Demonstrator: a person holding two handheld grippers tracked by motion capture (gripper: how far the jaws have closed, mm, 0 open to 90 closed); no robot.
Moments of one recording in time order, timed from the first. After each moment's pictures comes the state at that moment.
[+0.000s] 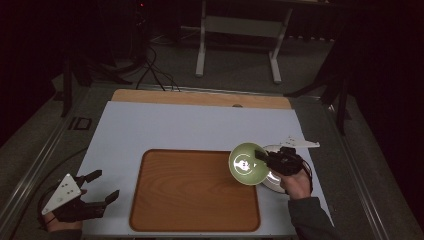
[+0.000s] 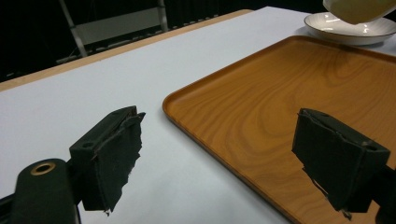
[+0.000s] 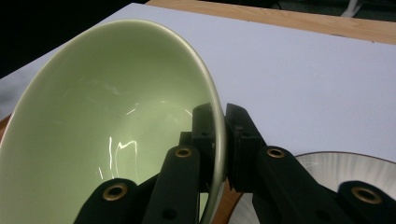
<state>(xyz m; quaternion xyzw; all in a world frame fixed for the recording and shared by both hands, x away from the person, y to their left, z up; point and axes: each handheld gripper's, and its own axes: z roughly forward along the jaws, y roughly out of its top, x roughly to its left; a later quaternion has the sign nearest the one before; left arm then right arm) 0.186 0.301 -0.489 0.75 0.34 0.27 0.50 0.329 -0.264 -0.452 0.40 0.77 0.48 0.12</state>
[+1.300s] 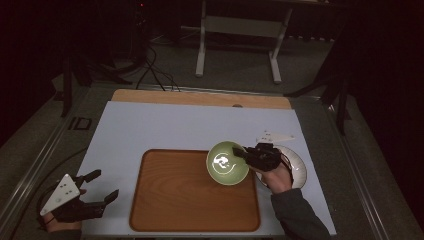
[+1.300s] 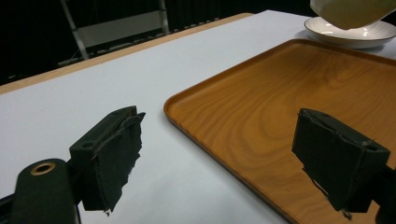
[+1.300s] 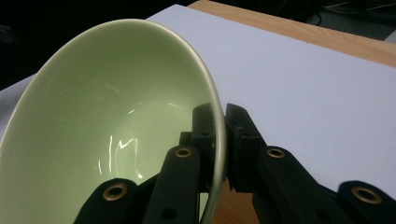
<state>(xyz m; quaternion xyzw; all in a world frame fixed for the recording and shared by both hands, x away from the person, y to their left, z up) 0.184 0.302 -0.489 0.74 0.34 0.27 0.50 0.336 -0.202 -0.441 0.33 0.80 0.50 0.09</state>
